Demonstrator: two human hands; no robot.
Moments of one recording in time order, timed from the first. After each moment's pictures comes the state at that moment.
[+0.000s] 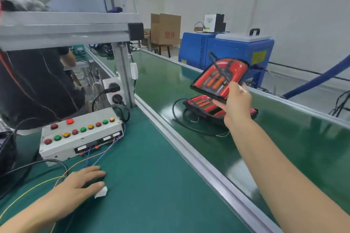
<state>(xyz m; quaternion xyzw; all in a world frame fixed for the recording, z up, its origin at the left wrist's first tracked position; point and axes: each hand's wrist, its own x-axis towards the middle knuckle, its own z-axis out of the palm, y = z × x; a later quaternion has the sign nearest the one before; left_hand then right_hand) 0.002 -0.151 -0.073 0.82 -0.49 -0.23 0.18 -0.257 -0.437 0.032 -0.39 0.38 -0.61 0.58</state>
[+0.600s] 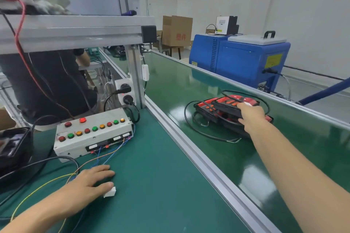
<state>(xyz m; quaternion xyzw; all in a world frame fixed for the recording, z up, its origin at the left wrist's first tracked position) 0.007 -0.153 -0.077 0.83 -0.49 -0.23 0.15 -0.268 -0.497 -0.005 -0.41 0.59 -0.44 0.54</state>
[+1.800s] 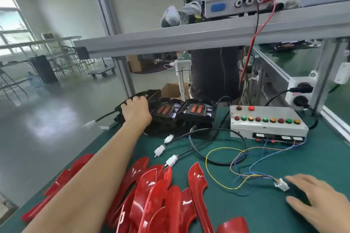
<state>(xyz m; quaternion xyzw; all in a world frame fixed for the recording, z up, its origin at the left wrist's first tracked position) 0.133 0.058 0.027 0.99 0.00 0.15 -0.04 -0.145 -0.261 -0.096 -0.98 0.15 -0.07 0.13</state>
